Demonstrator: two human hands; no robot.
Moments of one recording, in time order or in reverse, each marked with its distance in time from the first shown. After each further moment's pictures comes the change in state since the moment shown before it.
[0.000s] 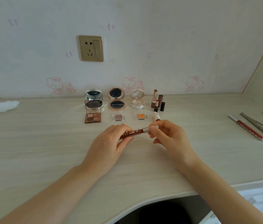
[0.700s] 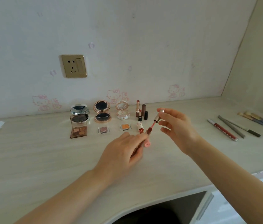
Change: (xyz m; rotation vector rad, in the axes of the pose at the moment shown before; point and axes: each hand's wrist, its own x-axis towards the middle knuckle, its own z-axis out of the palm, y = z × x) left_hand 0.034 0.060 0.026 0.030 -0.098 0.263; right_hand 0.035 -0.039 -0.075 0.210 0.105 0.137
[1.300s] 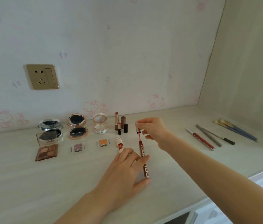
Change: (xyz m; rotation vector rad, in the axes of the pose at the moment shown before) left_hand 0.026 0.009 0.058 0.137 -0.262 0.048; right_hand 0.062 0.000 -0.012 -0.452 0.111 0.081
